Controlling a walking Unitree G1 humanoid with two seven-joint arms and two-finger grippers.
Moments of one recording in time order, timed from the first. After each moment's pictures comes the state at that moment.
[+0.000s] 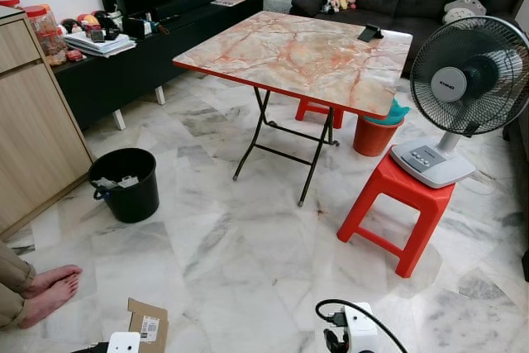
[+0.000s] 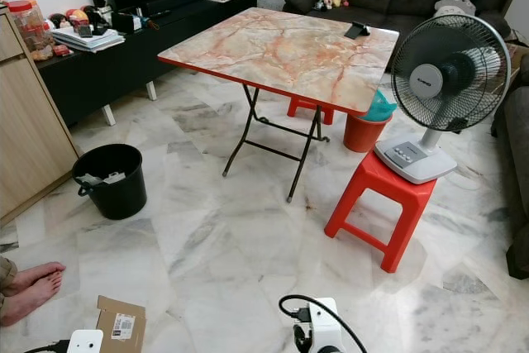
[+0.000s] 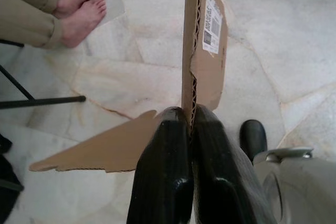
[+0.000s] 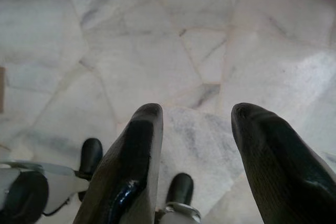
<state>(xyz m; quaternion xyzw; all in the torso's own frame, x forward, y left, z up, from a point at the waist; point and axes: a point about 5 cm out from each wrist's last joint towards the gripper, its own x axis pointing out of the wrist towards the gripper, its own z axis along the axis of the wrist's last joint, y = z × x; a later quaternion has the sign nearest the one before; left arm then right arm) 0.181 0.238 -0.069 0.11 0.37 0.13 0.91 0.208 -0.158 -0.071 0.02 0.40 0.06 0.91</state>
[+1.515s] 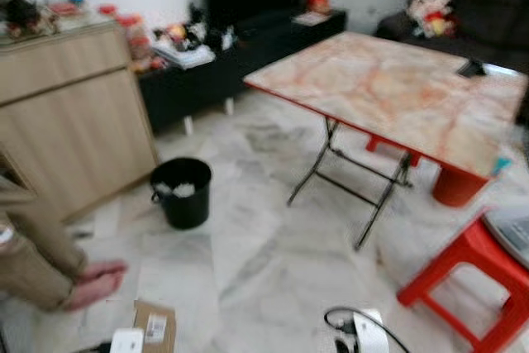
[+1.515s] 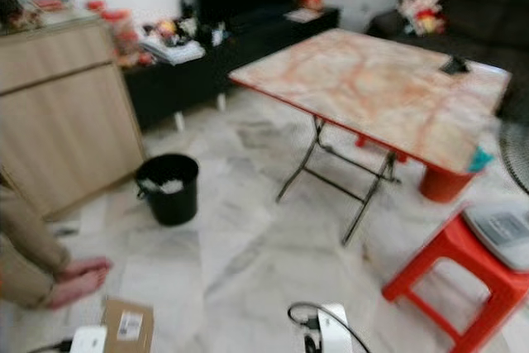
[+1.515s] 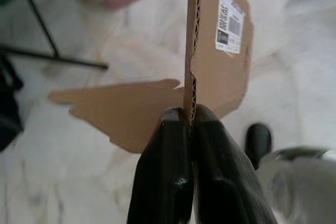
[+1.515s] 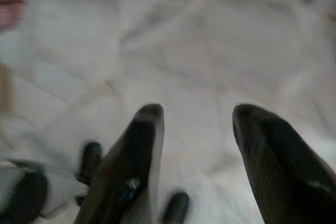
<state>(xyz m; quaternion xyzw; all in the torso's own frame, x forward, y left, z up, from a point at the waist) 0.171 0.245 -0.072 0.10 0.39 0.16 0.90 0.212 -0.148 -0.070 0.02 0.40 0.07 0.92</state>
